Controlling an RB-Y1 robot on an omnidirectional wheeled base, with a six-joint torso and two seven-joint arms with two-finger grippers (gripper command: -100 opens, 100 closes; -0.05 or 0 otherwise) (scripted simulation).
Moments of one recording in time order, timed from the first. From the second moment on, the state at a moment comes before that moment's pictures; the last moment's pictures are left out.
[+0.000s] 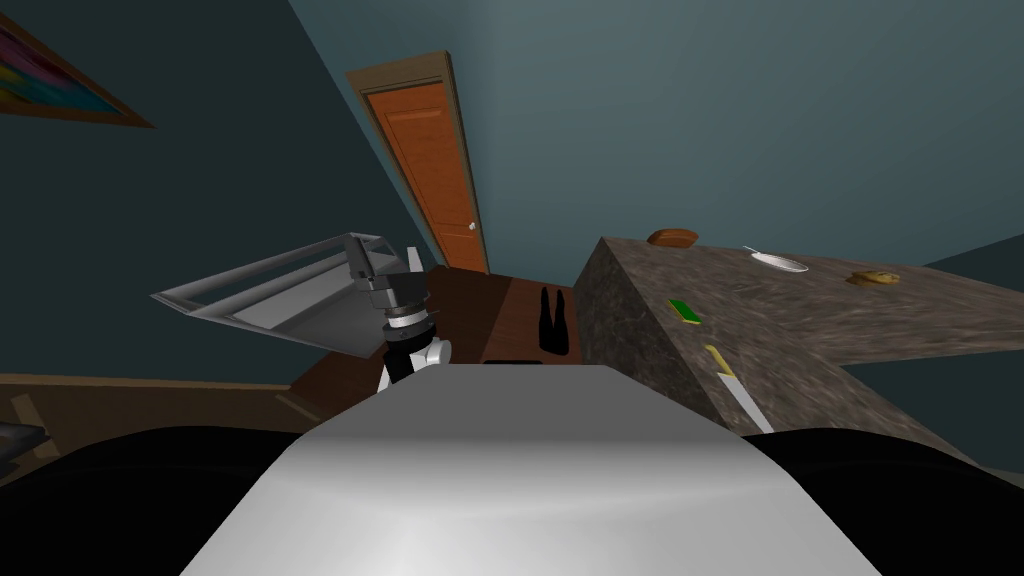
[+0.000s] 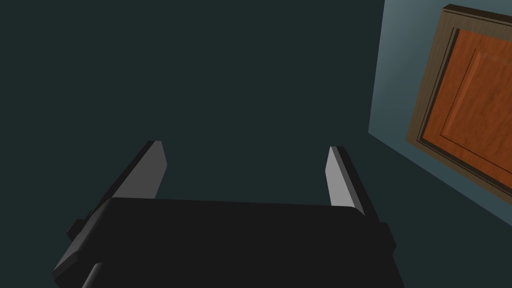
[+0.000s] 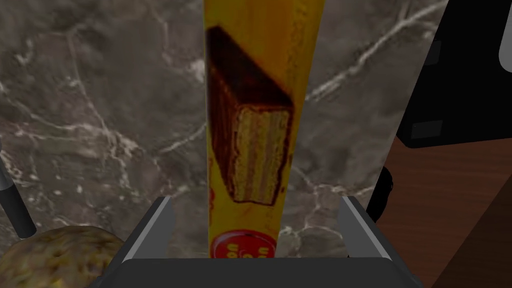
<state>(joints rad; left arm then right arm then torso) 0.48 -0.03 -0.05 -2.37 -0.04 -0.62 0.13 0.63 -1.28 0.53 -0.35 0.39 -1.00 0.08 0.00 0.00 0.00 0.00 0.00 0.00</state>
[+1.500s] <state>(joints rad) 0.48 -0.03 -0.05 -2.37 -0.04 -0.62 0.13 0.70 -1.37 0.55 -0.50 0.30 -0.91 0.08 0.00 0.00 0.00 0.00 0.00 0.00</state>
